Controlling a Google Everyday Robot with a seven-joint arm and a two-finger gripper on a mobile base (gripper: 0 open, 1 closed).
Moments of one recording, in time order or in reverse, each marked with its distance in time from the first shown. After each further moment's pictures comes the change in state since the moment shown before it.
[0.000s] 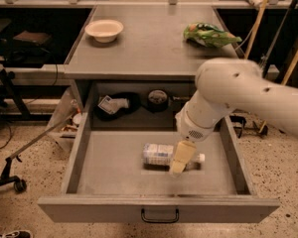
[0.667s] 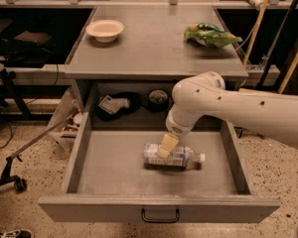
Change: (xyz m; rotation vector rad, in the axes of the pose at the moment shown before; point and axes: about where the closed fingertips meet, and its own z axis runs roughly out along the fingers) arm 0.008 -0.093 0.092 0.170 0.076 0.186
